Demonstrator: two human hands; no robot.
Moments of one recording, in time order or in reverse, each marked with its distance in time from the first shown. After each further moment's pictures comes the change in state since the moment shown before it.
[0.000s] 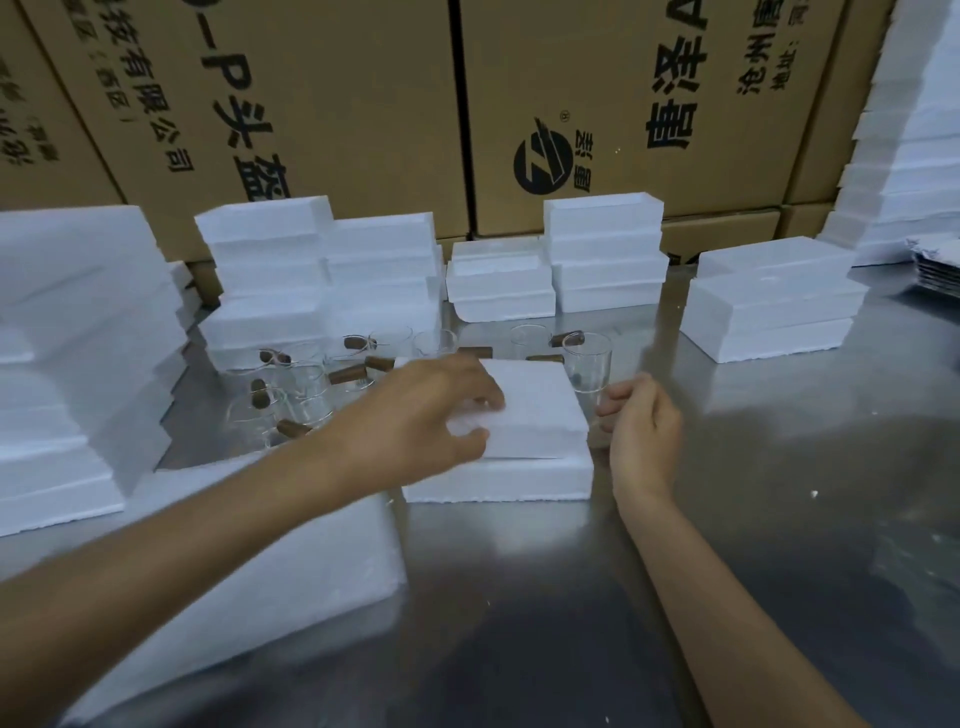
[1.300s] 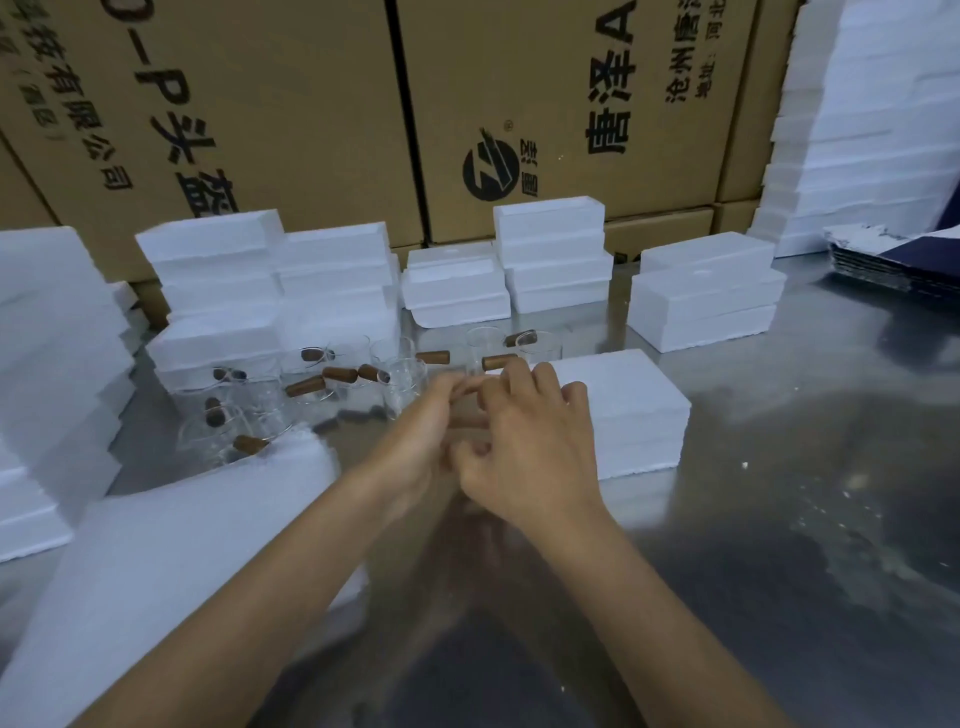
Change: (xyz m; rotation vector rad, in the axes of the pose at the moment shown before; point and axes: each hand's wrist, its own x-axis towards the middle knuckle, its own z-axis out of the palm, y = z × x) left_hand 0.025 0.037 0.049 -1.387 -0.013 -0.723; right_hand -0.071 -0.049 -0.004 -1.123 -0.286 -0.851
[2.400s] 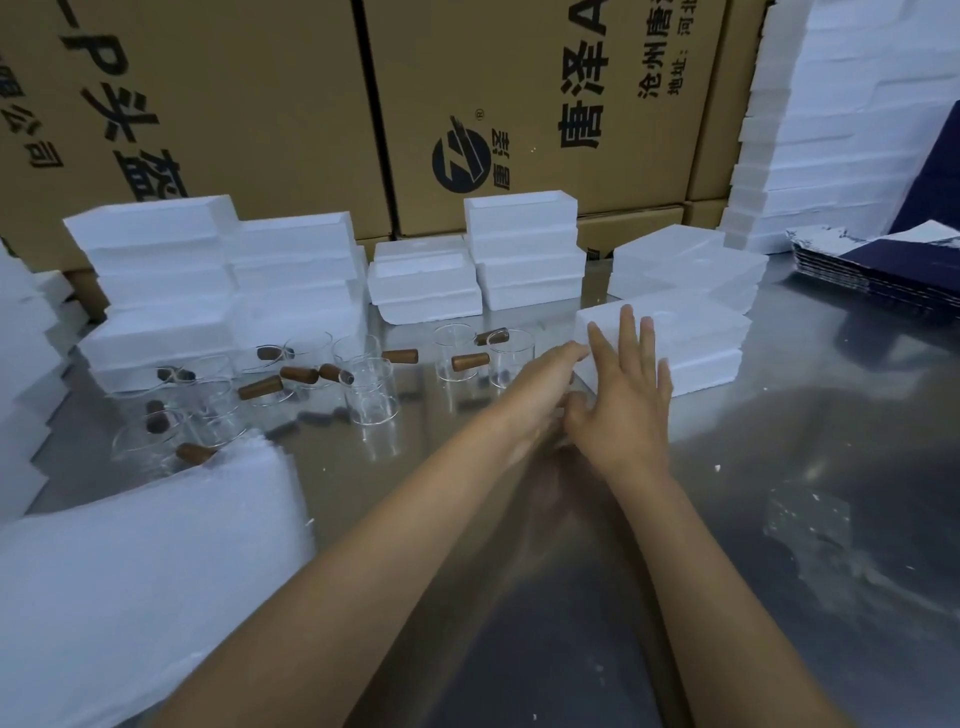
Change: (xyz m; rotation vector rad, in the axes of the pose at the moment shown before) left_hand 0.067 0.006 0.107 0.082 -0.191 0.003; right_hand 0.027 0.124 0.038 0.161 0.107 0.332
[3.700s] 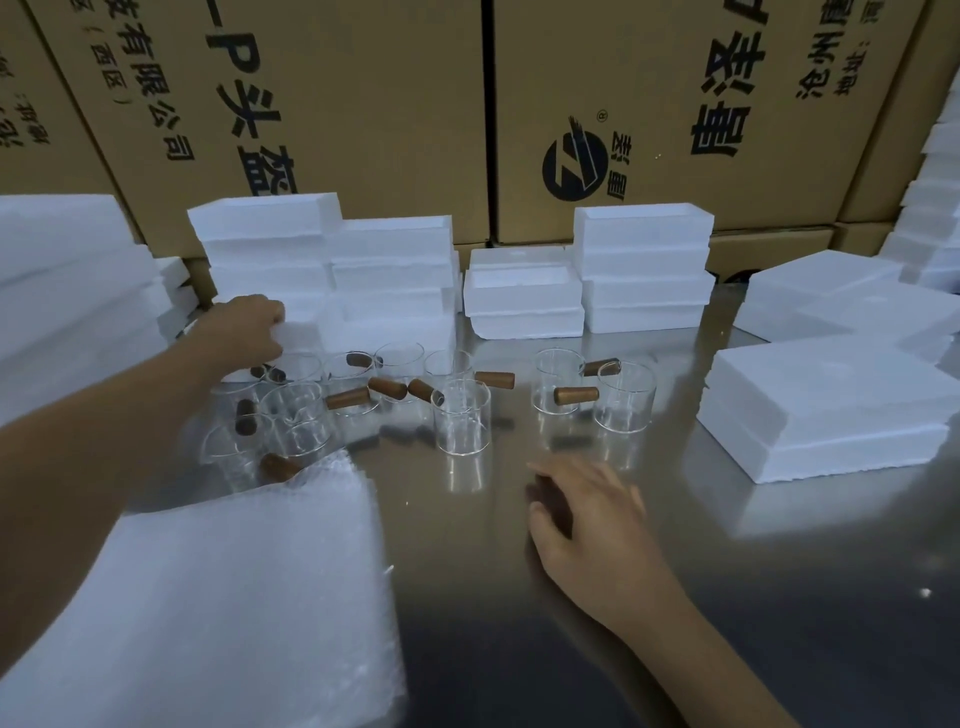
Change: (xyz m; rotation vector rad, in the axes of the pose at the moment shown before) left_hand 0.006 0.011 -0.436 1.576 0.659 -0.063; right_hand -0.047 -0.076 0.052 0.213 -0.350 -0.321
